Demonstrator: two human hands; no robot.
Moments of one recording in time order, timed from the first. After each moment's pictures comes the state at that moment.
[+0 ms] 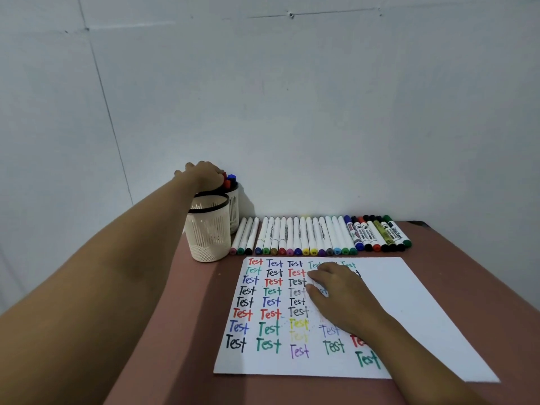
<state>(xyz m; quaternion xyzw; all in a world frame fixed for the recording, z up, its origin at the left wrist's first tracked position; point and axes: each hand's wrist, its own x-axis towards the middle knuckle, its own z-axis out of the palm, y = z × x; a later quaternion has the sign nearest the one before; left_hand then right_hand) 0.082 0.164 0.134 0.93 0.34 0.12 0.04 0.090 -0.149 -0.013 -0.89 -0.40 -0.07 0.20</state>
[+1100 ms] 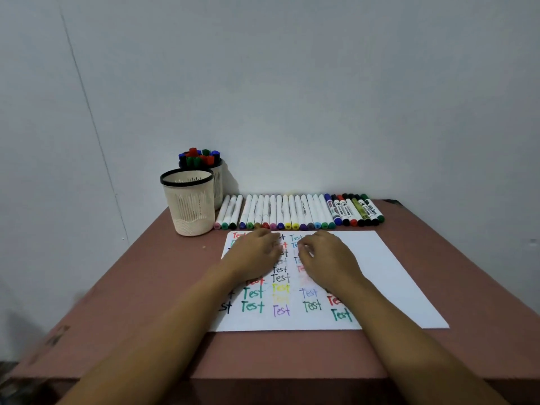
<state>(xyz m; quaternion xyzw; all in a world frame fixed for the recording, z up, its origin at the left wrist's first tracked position) 0.024 0.003 0.001 0.98 0.07 0.11 0.14 0.083 -0.150 -0.001 -0.90 -0.34 -0.12 0.23</state>
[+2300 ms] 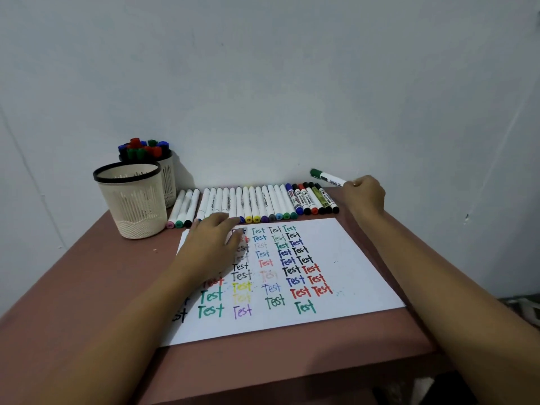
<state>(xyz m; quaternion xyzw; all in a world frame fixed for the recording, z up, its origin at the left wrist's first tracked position) 0.032 0.004 -0.004 0.96 0.07 0.22 0.14 0.190 -0.217 0.045 -0.85 0.00 -0.18 0.50</state>
